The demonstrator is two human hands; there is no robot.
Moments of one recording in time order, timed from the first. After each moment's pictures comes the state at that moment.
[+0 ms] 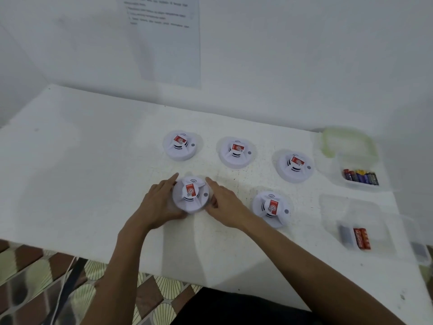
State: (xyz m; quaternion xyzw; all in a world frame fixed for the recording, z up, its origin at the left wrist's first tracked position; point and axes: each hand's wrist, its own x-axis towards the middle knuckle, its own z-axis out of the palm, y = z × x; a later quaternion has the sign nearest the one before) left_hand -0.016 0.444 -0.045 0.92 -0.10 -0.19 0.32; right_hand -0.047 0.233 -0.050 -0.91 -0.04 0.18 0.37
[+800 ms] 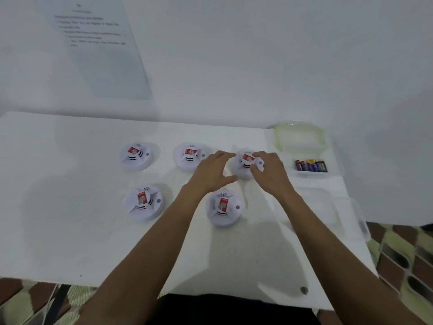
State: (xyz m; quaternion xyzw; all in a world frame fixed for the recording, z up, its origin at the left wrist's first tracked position) left_hand 0.008 0.196 -0.011 0.91 -0.32 -0.09 0.25; right_hand -0.057 0.024 -0.010 -0.93 0.17 0.01 0.33
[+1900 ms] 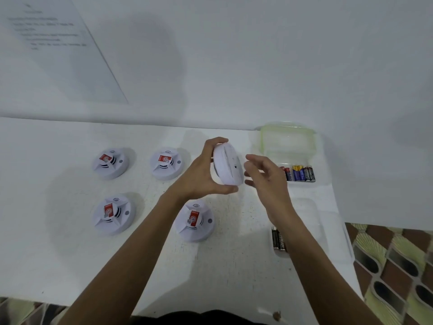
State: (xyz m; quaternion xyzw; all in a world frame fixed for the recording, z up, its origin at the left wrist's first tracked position) left_hand 0.009 0.137 0.008 0.81 -0.35 -0.10 0.47; right_hand -0.085 -0.021 0.018 -0.71 0.20 -0.09 0.67
